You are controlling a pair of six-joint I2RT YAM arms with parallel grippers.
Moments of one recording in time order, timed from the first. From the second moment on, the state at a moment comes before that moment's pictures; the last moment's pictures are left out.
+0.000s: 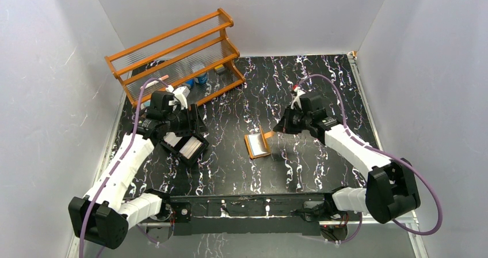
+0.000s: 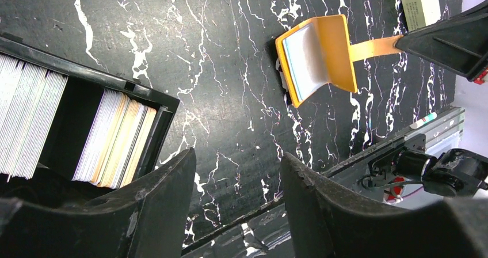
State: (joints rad) left arm -0.28 1.07 0.97 -0.73 0.34 -0.39; right arm 0.45 1.27 0.83 -0.28 -0.36 0.49
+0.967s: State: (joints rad) left arm -0.63 1.69 1.02 -0.20 0.35 -0.67; right arm 0.35 1.16 0.70 -0.40 -0.17 0.42
